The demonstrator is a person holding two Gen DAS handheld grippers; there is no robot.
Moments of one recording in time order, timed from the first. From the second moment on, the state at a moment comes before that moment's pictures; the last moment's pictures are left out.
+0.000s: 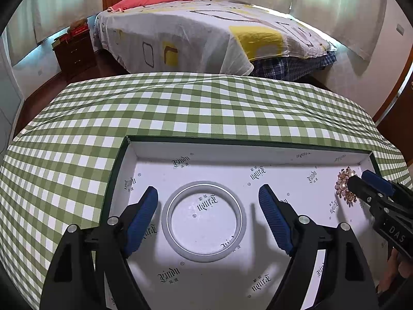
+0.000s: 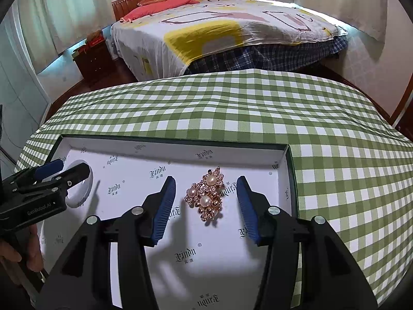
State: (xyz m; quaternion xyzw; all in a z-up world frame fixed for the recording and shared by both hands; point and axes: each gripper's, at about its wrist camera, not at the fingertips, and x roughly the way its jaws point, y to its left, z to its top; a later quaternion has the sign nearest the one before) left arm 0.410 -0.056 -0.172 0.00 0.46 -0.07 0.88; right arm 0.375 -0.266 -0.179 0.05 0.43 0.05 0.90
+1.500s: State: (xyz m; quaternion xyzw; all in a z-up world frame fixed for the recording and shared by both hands) left arm 0.155 -0.010 -0.124 -0.02 0.32 -0.02 0.95; right arm 0.091 -0.224 -0.149 0.02 0.31 0.06 0.95
